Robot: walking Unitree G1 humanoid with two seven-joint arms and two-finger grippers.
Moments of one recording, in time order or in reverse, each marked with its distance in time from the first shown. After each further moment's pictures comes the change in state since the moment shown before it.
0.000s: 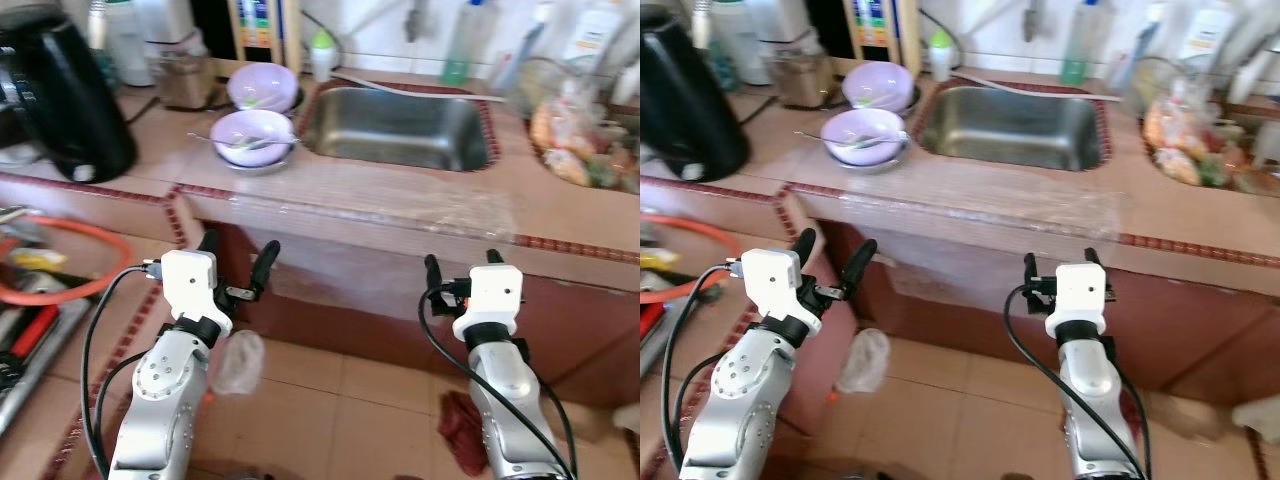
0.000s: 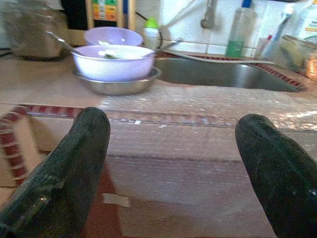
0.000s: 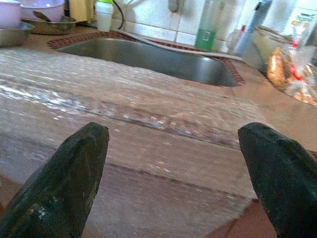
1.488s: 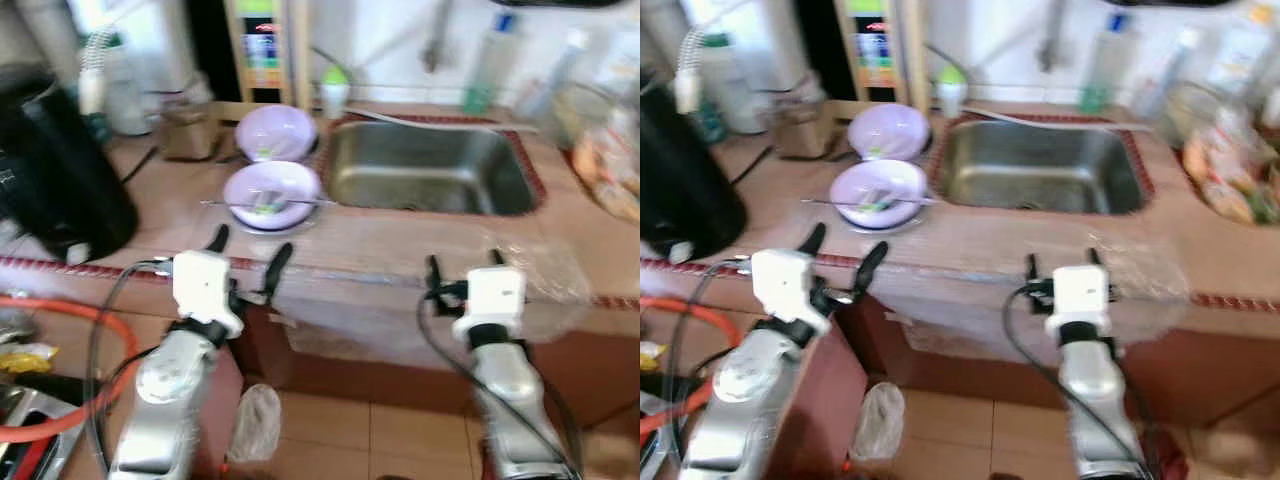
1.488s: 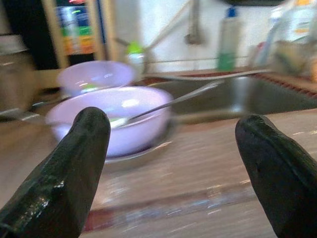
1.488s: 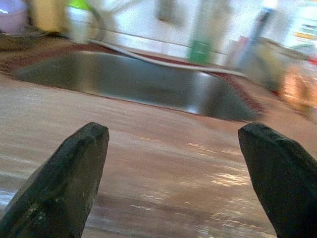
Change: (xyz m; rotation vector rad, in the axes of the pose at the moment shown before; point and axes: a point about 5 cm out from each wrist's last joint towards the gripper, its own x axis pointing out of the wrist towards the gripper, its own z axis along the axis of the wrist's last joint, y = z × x) left arm 0.003 -0.017 0.007 0.069 -0.043 -0.100; right arm 0.000 -0.009 -0.003 -0.050 -0.010 -0.034
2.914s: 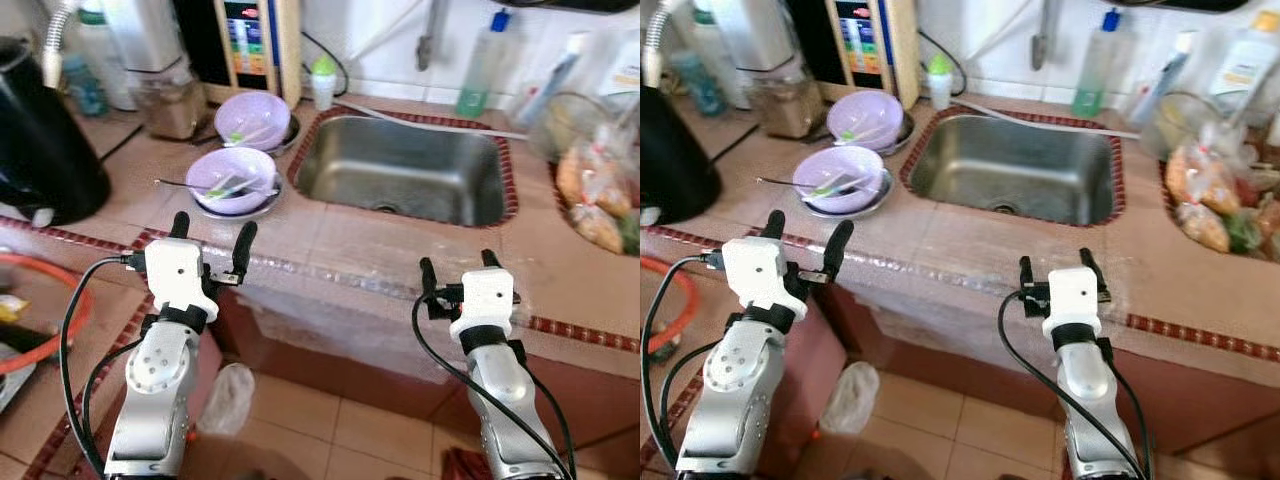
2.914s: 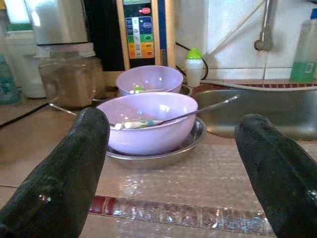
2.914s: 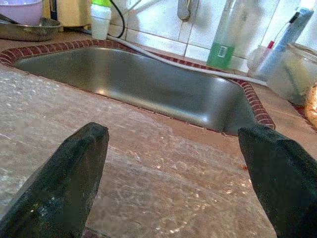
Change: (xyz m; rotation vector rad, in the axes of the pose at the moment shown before) left arm -0.001 0.031 0.005 0.074 -0.037 0.241; right arm 0.000 0.012 0.000 0.001 -0.020 0.062
